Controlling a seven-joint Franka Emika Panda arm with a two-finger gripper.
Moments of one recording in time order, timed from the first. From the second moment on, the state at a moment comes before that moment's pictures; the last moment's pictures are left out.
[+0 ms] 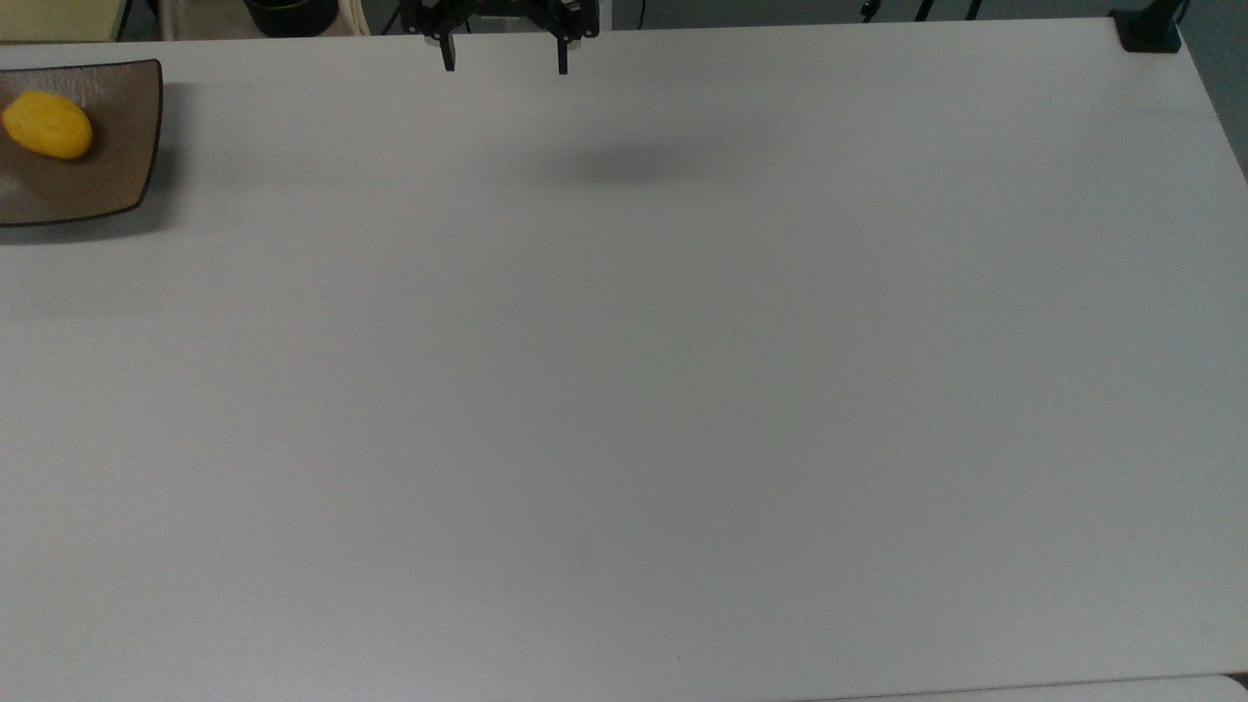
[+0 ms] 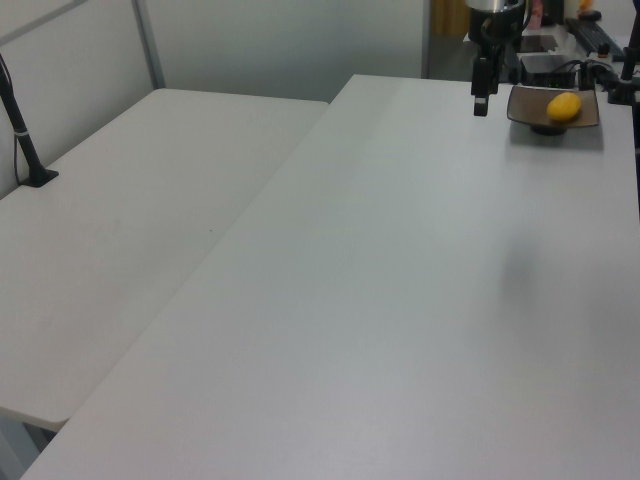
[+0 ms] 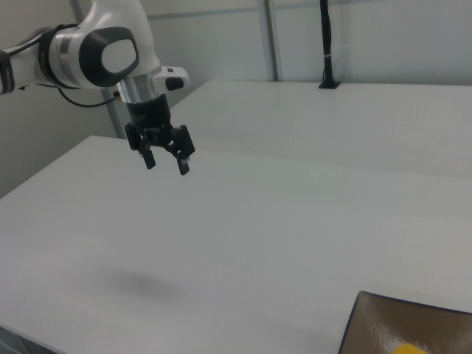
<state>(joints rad) 0.05 -0.03 0.04 -1.77 -0.04 1.74 0.02</state>
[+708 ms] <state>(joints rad) 0.04 -0.06 0.01 -1.77 0.01 1.74 0.03</state>
